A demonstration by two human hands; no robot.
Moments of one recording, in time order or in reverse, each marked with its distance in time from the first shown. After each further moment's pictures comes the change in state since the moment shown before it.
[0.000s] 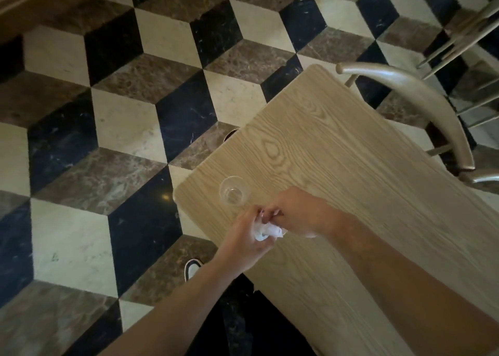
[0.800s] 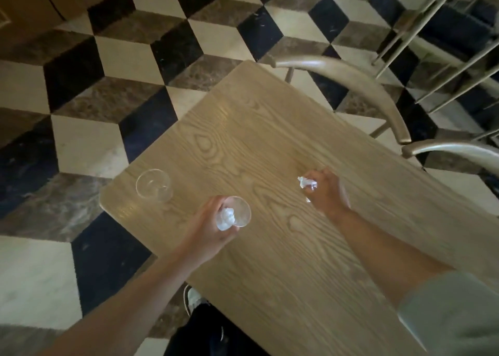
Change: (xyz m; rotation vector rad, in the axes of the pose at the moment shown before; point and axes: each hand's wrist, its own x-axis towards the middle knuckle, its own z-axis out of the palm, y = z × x) left_hand 0.015 0.034 0.072 0.272 0.036 0.057; right_hand -0.043 0.250 0.056 0.140 0.851 0.420
